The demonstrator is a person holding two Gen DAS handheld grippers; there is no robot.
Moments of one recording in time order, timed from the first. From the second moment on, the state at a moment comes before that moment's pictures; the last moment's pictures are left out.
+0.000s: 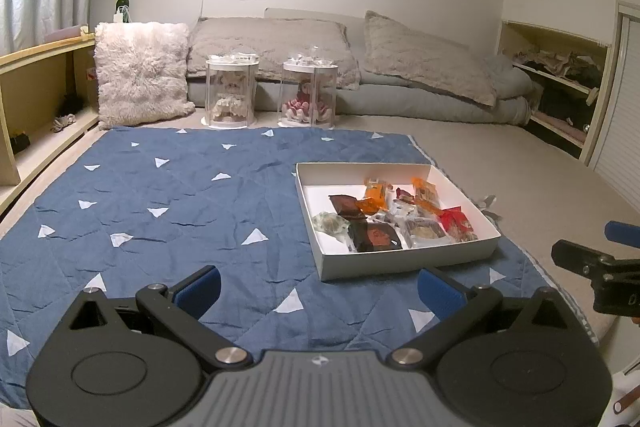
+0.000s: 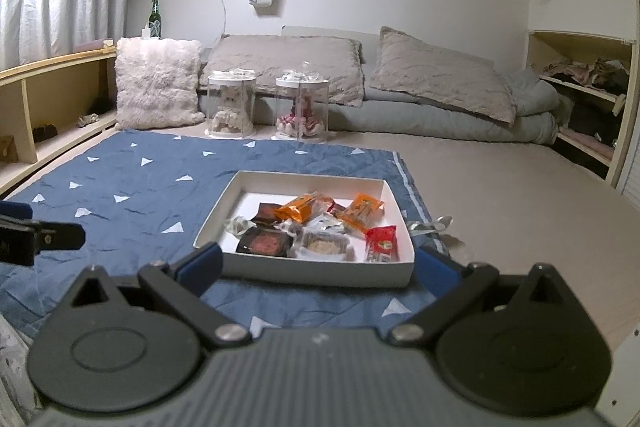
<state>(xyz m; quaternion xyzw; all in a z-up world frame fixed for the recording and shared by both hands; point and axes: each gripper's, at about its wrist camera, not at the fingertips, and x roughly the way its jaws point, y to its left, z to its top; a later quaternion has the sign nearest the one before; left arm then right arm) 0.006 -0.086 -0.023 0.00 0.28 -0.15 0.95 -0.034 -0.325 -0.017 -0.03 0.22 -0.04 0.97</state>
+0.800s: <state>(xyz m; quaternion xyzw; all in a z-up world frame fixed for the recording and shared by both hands) 0.005 -0.086 -0.017 0.00 0.27 -0.15 0.95 -0.031 -0.325 -0.017 -0.03 0.22 -0.04 0.97</state>
